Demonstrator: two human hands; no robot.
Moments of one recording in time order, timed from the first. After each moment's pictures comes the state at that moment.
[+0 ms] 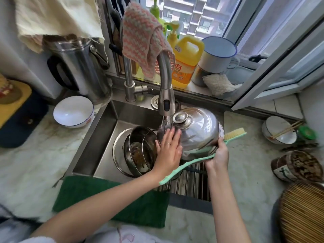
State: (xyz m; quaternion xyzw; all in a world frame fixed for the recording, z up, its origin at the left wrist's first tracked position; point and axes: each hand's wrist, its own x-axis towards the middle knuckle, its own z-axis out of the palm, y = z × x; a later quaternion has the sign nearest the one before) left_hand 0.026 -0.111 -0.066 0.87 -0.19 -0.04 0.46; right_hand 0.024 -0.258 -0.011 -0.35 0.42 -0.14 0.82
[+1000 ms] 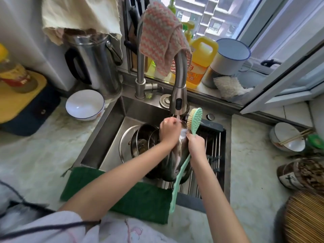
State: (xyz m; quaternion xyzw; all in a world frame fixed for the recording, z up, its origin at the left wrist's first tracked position) left_hand 0.100 -0.117 -0.042 0.83 0.09 -0.12 0.54; right_hand 0.046 -0.188 -0.009 -0.67 0.38 0.04 0.64
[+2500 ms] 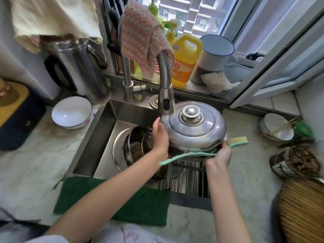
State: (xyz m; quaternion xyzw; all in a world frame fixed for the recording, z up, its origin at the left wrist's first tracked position) left_hand 0.082 -0.117 -0.021 0.59 0.25 -0.12 0.76; right_hand 0.023 -0.254 -0.005 -0.29 0.49 -0.18 0.80
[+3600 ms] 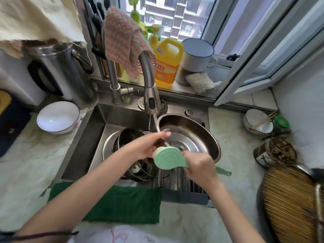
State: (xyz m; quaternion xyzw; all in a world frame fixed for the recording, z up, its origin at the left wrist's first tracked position) left_hand 0.063 -0.079 0.022 0.59 0.08 -0.51 0.62; right_hand -0.046 -0.258 0.001 -0.95 -0.19 -0.23 0.11
